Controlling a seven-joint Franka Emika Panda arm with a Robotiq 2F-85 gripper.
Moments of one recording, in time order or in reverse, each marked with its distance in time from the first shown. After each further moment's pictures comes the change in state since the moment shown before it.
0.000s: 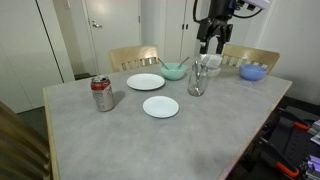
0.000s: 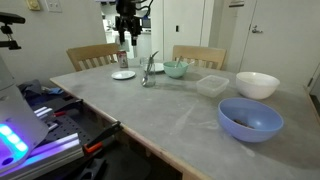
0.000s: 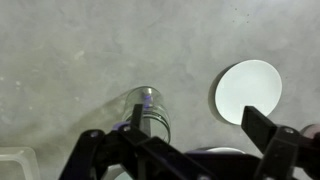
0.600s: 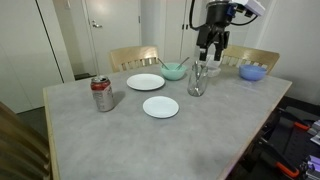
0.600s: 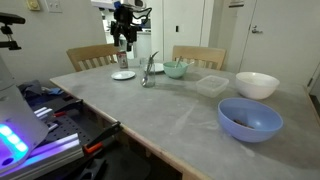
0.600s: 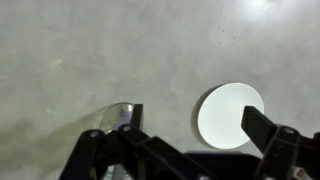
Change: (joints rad) arm 0.031 0.043 0.001 0.003 0.084 -0.029 -0.126
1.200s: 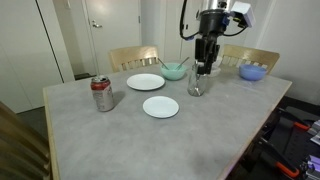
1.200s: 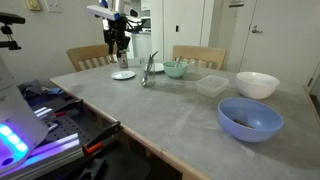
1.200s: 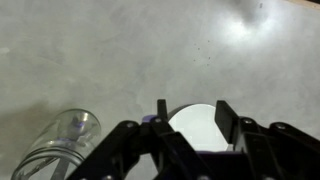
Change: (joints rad) arm 0.056 0.075 0.025 0.010 0.104 0.020 -0.180
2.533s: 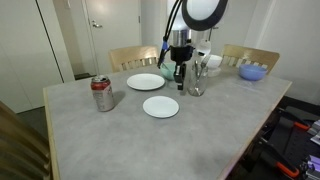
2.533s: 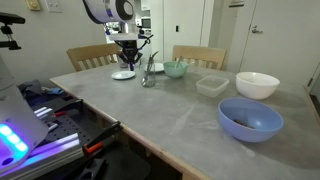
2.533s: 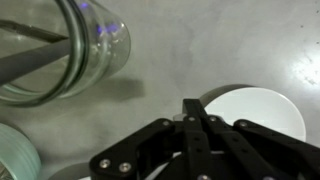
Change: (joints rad) arm 0.017 0.411 0.035 0.269 -0.480 0.178 0.028
